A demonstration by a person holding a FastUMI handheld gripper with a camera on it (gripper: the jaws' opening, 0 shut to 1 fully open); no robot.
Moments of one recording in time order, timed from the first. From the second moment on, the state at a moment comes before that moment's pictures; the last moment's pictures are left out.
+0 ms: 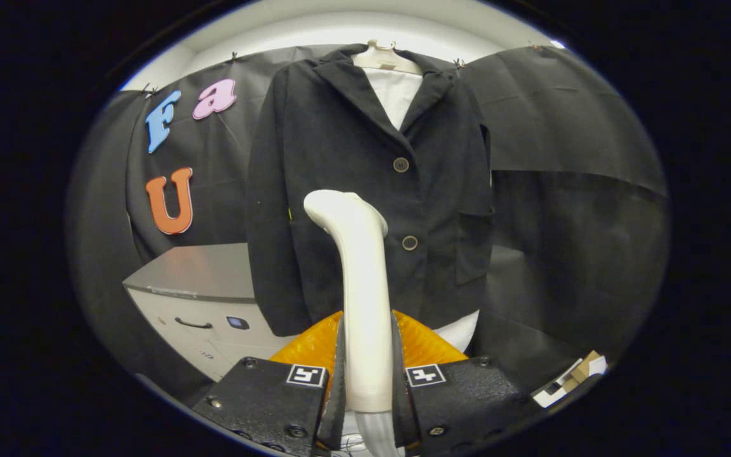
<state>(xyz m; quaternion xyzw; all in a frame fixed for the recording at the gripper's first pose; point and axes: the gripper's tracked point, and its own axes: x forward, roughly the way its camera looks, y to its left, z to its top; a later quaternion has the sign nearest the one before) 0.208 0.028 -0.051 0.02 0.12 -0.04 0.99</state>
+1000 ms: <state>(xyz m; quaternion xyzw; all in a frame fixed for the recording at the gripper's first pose) 0.207 0.001 -0.173 0.02 0.22 -0.05 0.97</state>
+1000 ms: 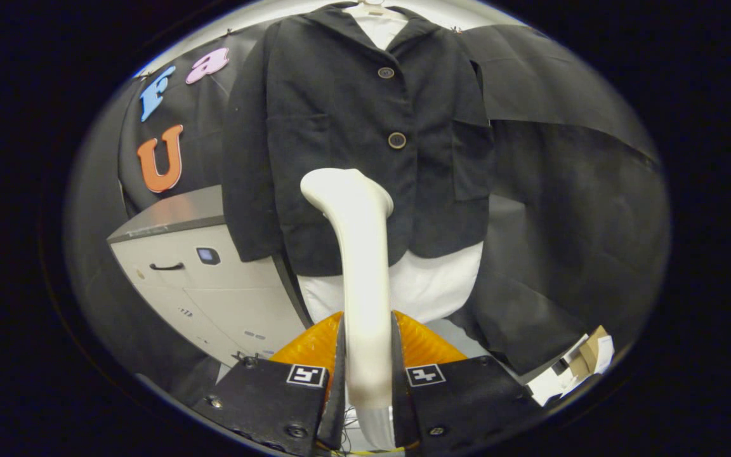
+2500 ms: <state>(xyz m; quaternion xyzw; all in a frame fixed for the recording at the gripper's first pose) 0.169 -0.087 0.018 0.14 0.10 0.00 0.99</state>
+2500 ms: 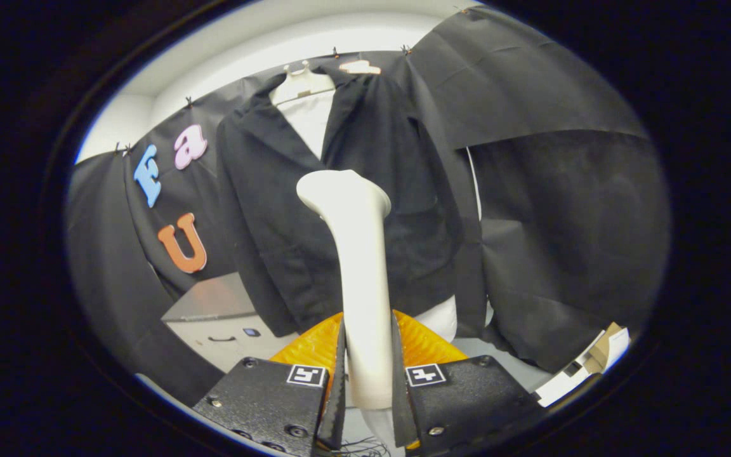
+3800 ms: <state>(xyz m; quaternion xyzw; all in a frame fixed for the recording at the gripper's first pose) 0.293 -0.154 0.230 0.09 -0.05 -0.04 0.99</state>
